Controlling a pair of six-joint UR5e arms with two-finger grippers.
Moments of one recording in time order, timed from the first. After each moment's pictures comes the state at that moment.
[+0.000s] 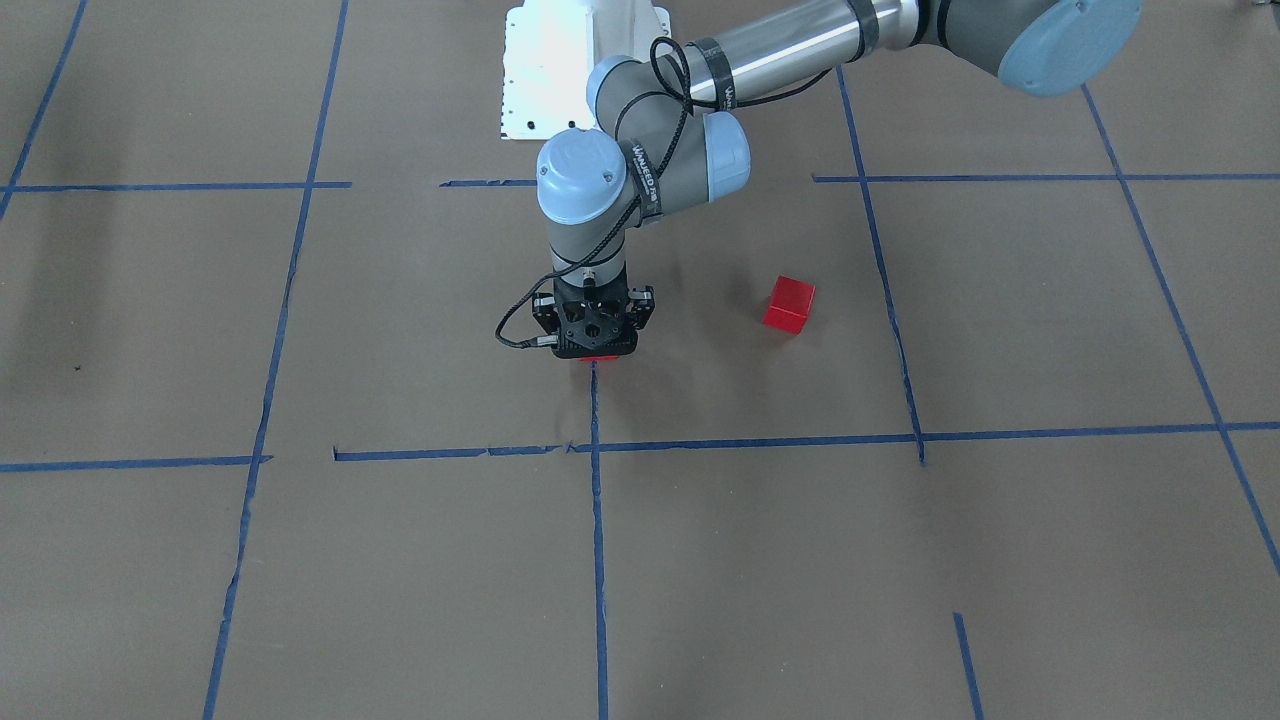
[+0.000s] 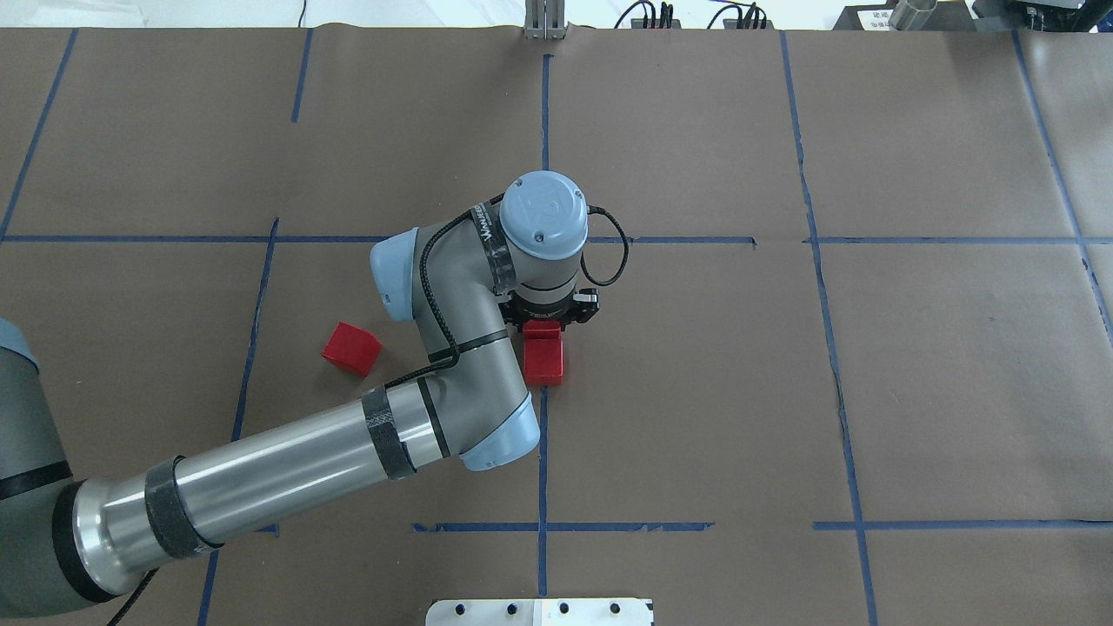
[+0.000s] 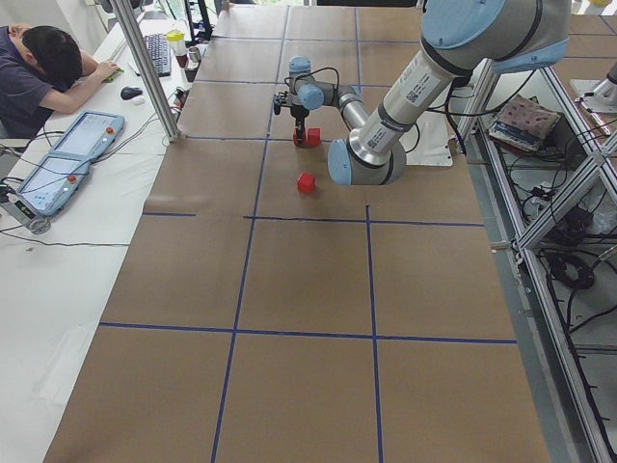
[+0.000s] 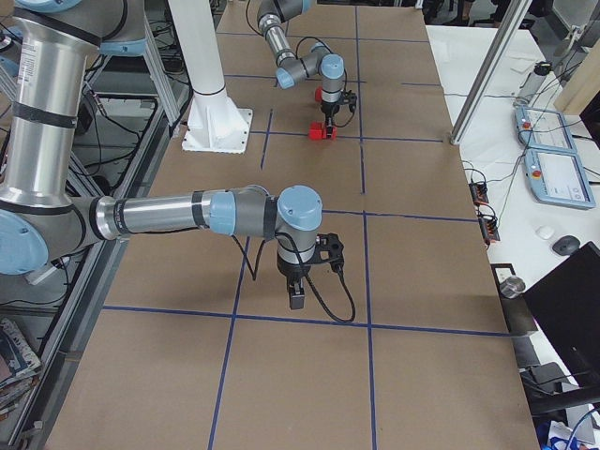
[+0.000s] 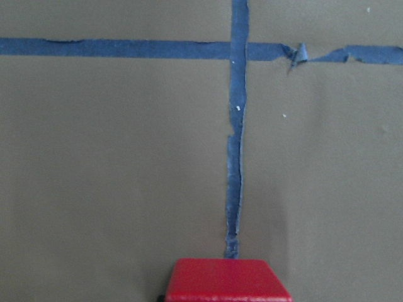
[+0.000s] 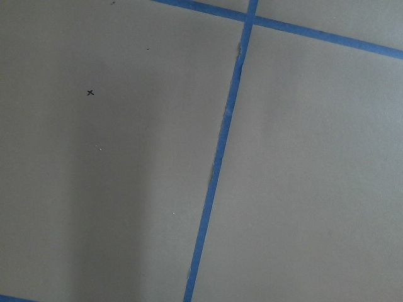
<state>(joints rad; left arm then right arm) -0.50 -2.54 -1.25 -1.66 -1.87 -1.24 1.54 -1.82 1.96 -1.75 2.28 -0.21</state>
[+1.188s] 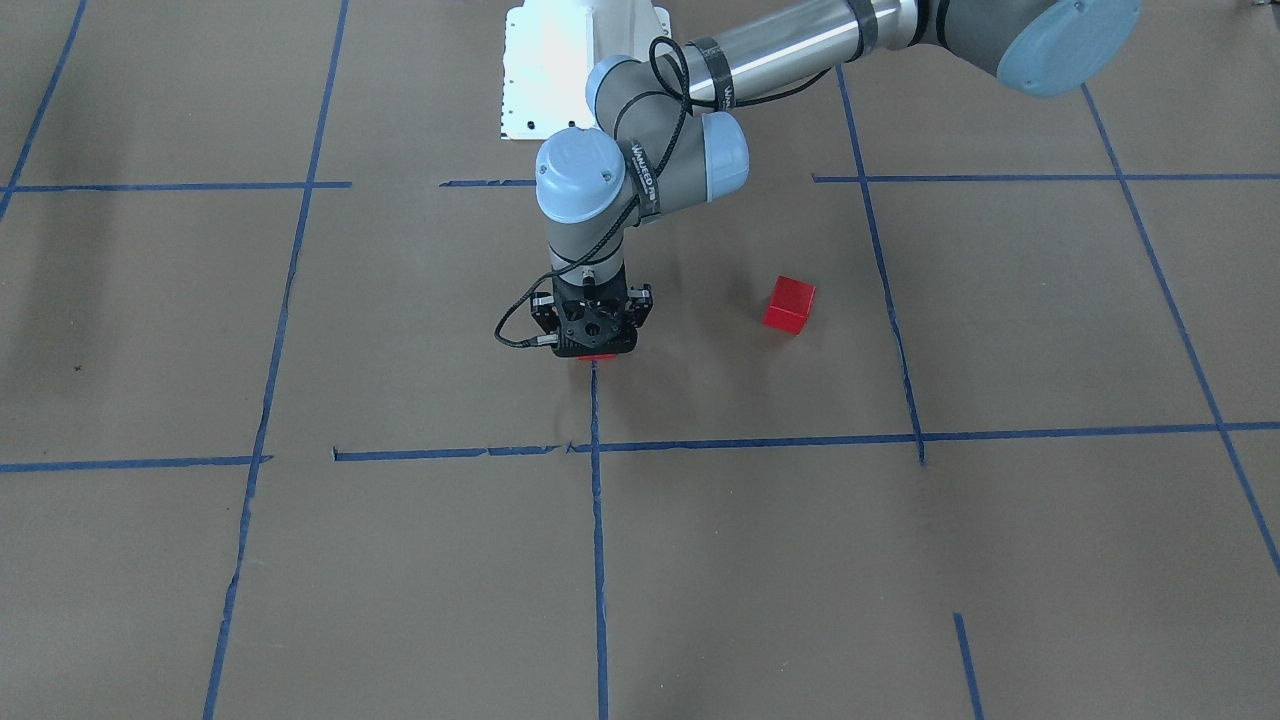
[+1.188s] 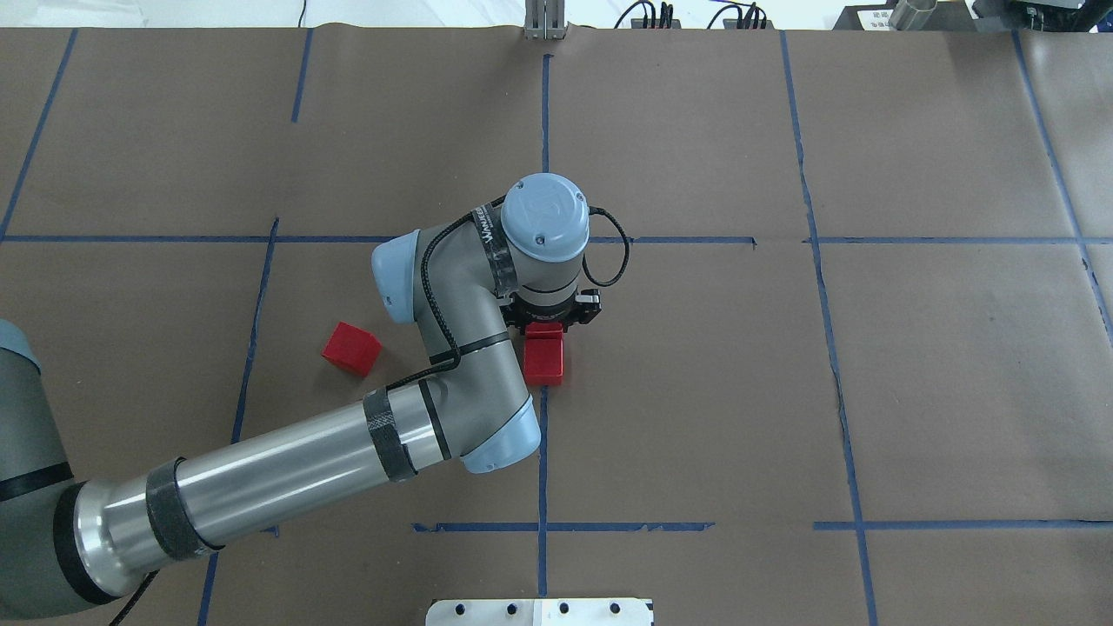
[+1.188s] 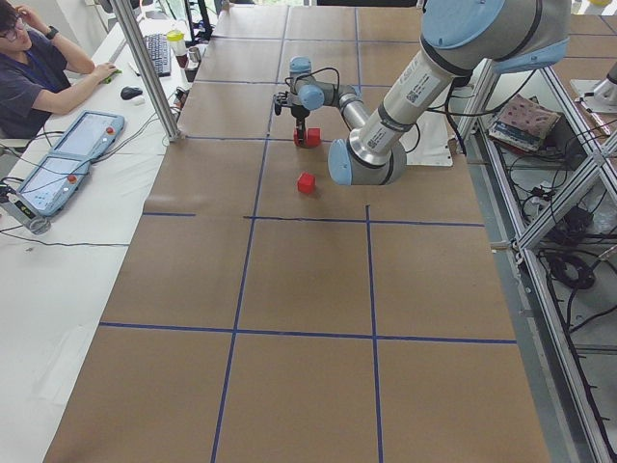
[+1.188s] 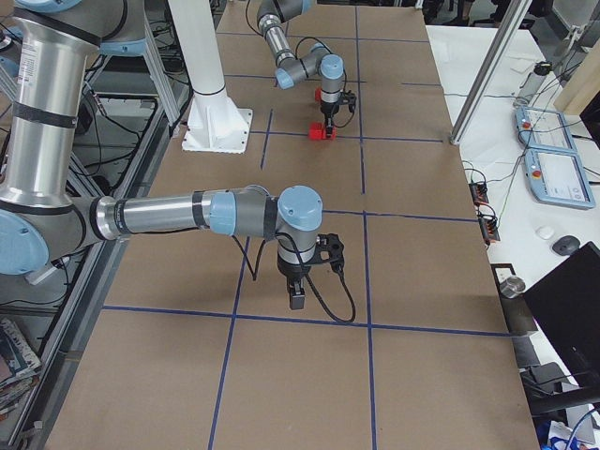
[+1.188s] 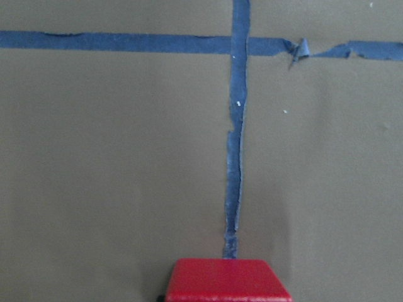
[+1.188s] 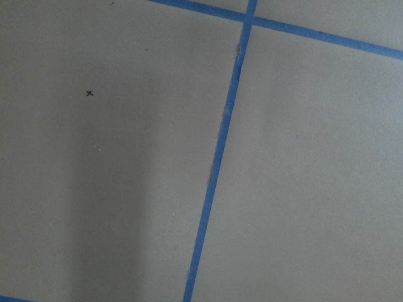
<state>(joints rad) -0.49 -2.54 -1.24 -1.67 -1.87 -1.27 1.54 -1.82 1.95 -1.75 2.27 -0.21</state>
